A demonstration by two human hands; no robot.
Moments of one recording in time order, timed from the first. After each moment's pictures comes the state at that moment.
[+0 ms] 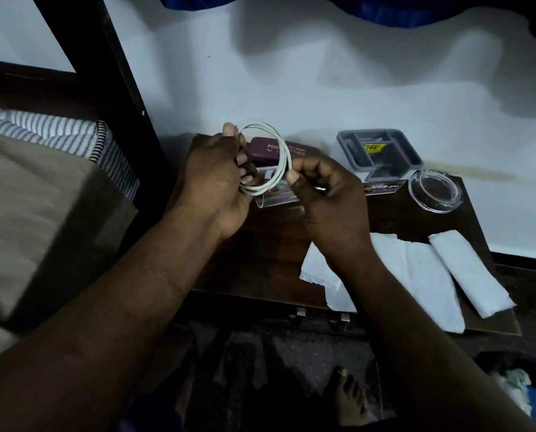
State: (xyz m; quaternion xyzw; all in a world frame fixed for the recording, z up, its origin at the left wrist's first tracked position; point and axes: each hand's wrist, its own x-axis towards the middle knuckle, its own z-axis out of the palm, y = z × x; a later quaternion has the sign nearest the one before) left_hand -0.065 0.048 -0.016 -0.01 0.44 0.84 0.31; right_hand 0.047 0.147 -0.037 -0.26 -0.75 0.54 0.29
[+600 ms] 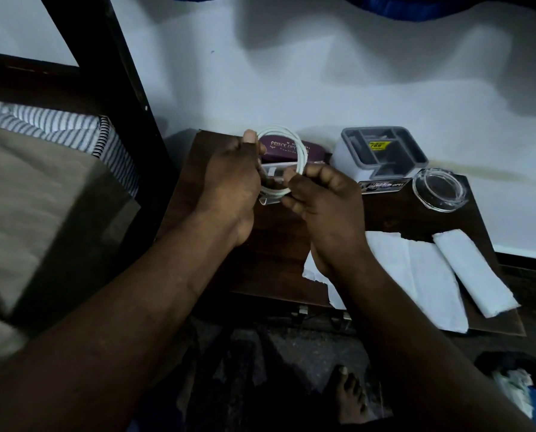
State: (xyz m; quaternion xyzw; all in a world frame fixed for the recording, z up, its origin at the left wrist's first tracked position) left_hand -0.045 0.055 -0.013 0.01 0.62 0.76 0.21; right_hand 0.045 0.129 -0.029 -0.29 -0.61 0.69 0.24
